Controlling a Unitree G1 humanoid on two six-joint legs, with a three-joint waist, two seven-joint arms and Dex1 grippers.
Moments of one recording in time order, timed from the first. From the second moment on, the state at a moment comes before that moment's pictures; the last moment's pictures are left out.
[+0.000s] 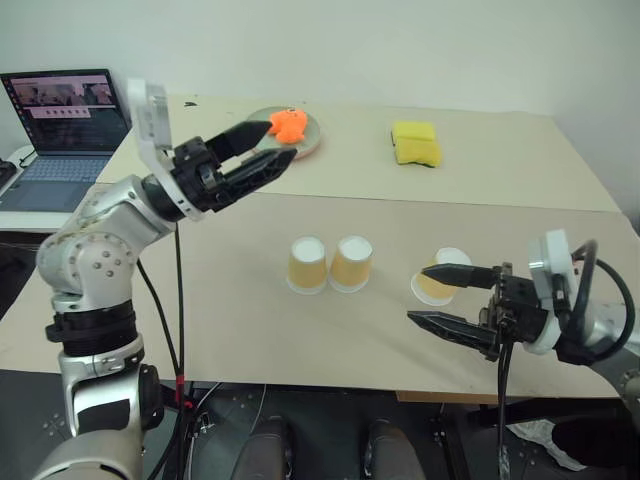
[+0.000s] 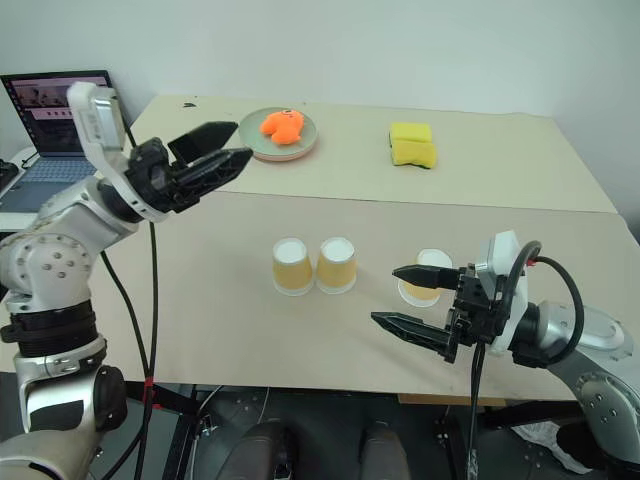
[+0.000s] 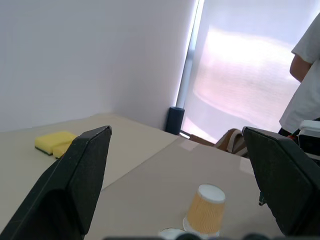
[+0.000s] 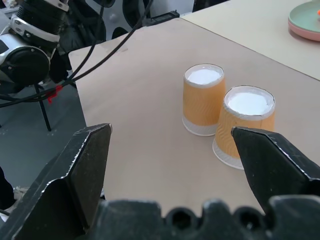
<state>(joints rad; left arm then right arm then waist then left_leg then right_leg) -0.73 0.55 0.30 -0.18 -0.86 0.82 -0.82 -0.03 -0.85 -0.34 -0.59 0.96 0.69 0.89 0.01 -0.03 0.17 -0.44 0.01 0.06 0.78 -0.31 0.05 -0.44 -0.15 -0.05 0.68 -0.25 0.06</state>
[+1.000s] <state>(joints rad) -0.65 0.62 -0.08 -0.24 -0.63 0.59 -1.11 -0.09 -0.72 -0.28 -0.22 0.51 0.47 0.75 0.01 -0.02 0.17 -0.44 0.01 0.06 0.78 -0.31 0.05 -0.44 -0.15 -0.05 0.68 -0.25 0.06</state>
